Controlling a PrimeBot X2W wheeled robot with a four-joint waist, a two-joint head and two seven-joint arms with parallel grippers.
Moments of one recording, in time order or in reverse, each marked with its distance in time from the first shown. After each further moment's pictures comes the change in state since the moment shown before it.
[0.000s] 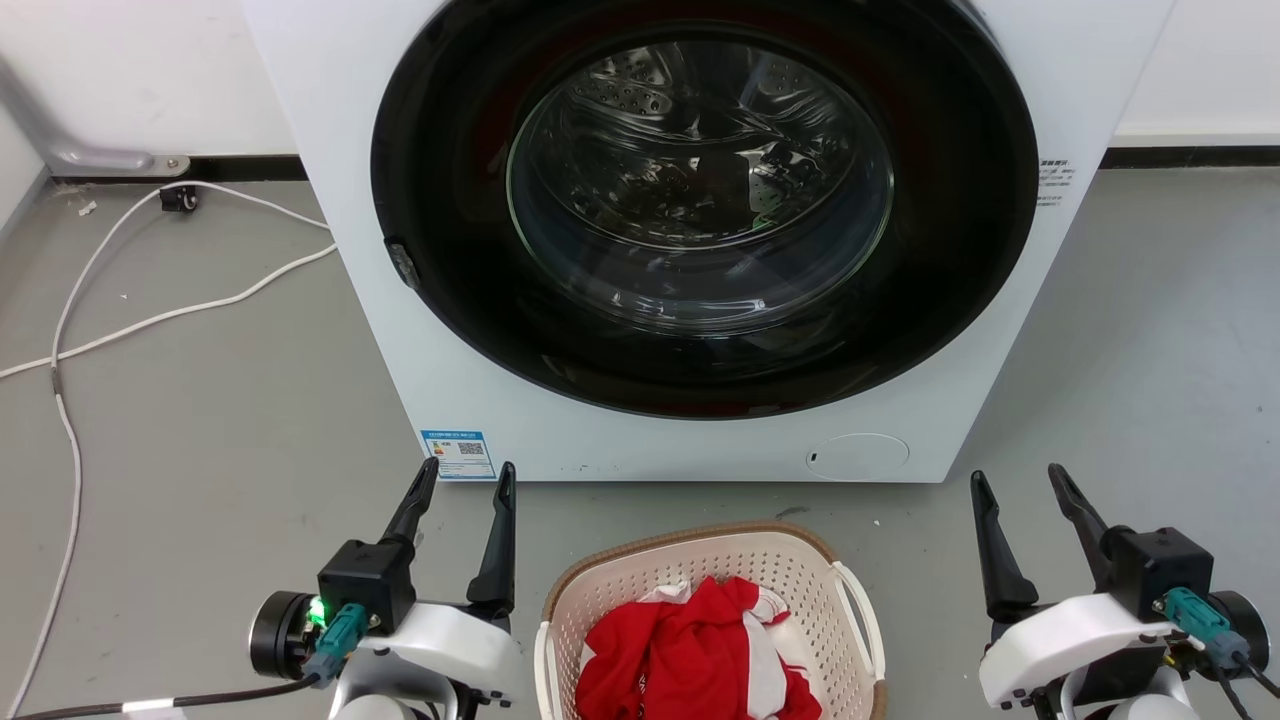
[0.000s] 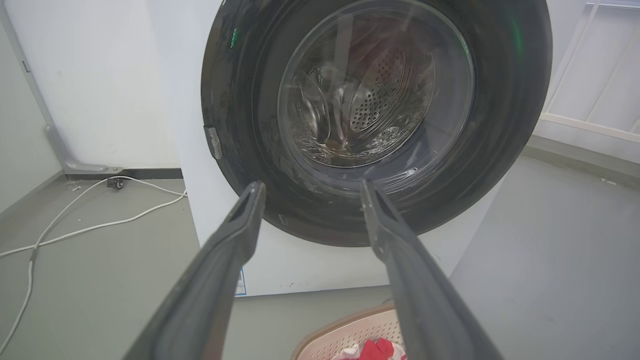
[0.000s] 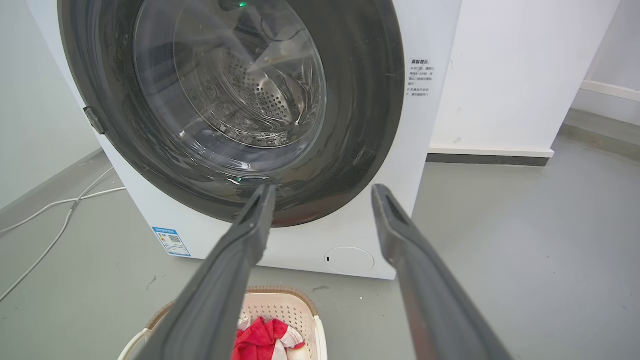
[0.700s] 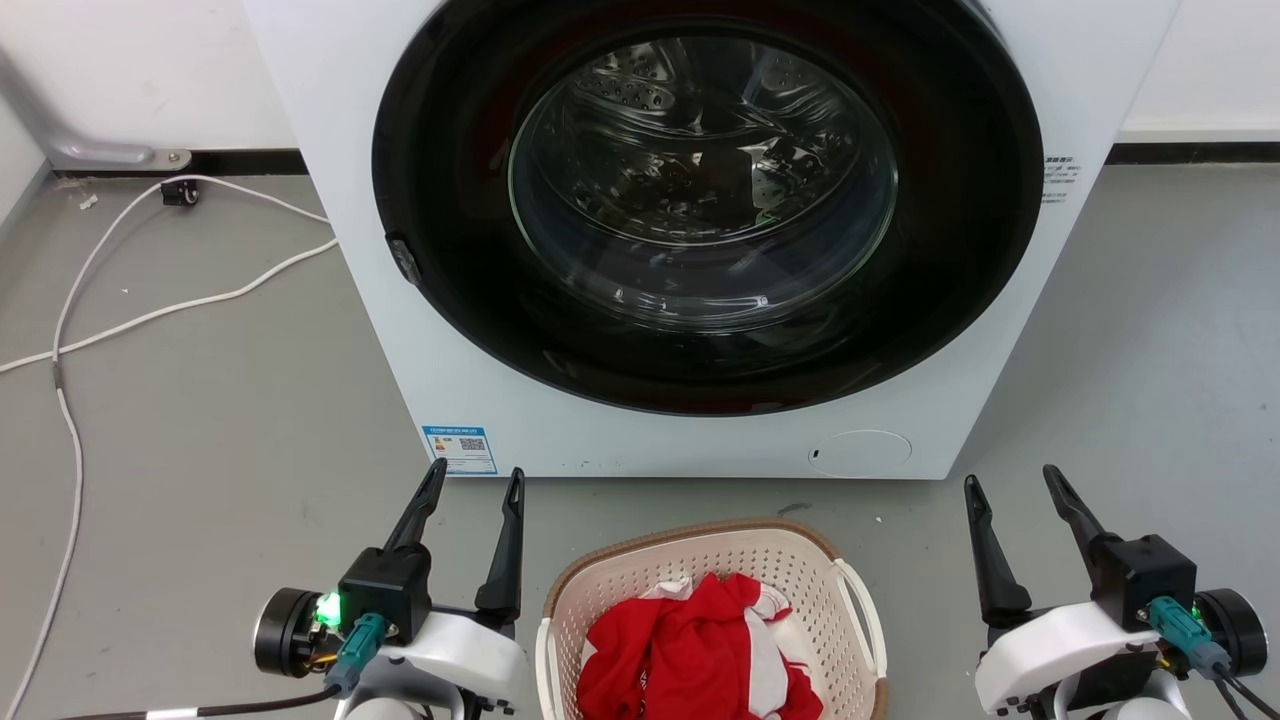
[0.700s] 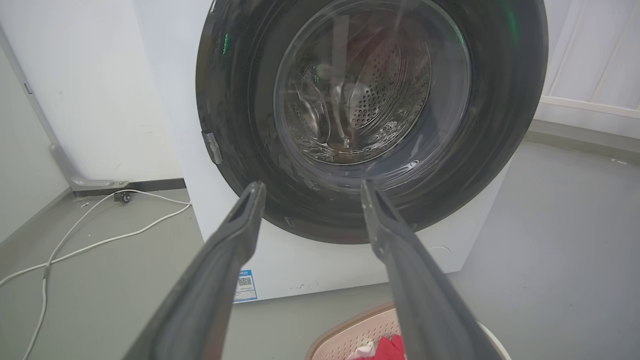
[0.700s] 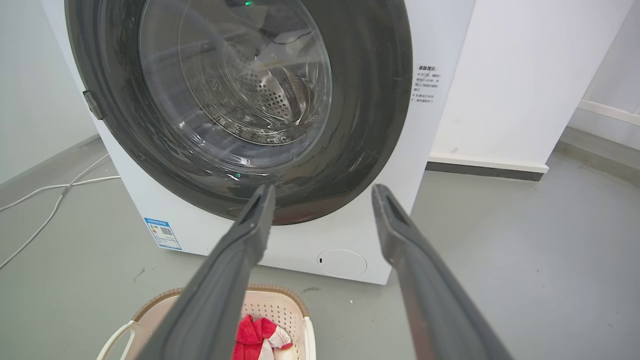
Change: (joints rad) left arm -0.001 -0.020 0.019 0.025 0.103 -0.024 -0.035; right arm 0.001 0.001 0.006 0.014 -0.065 0.000 -0.039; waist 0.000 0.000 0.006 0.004
